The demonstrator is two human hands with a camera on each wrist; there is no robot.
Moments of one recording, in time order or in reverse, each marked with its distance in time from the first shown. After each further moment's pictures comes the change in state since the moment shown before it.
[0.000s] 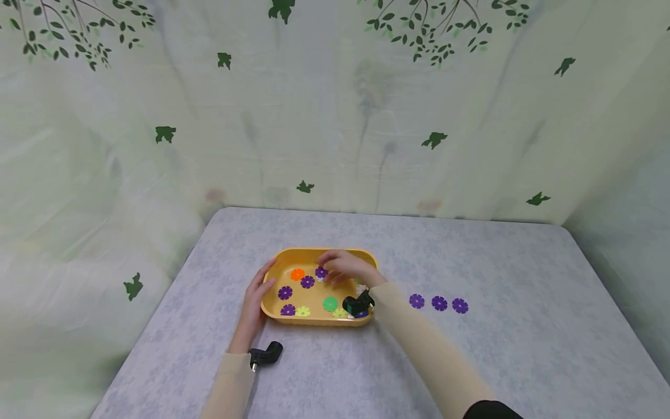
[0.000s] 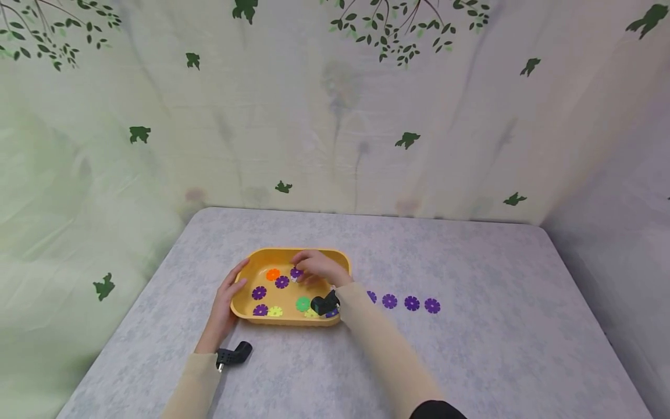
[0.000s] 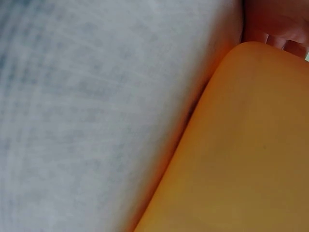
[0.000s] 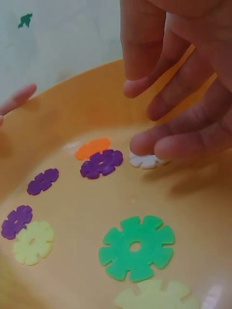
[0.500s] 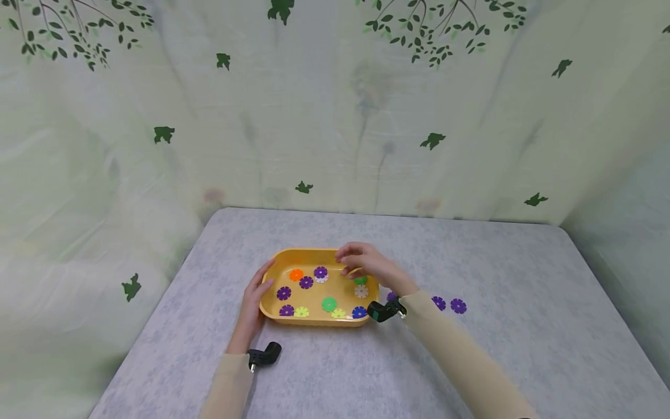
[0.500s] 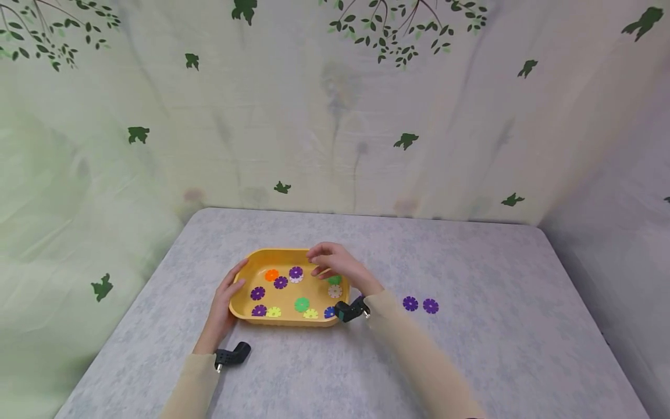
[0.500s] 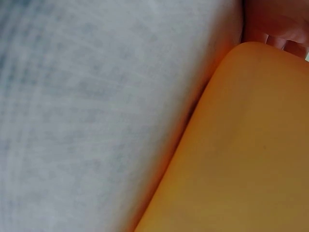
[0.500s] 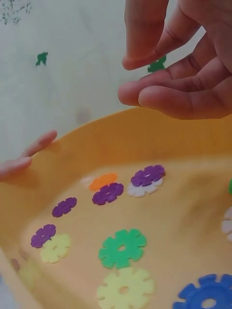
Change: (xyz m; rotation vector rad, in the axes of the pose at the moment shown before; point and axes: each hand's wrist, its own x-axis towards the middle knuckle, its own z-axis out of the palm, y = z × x) left_hand -0.001 0.001 -0.001 -0.022 -0.014 0.006; right_hand -0.042 -0.003 -0.031 0.123 0.047 -0.118
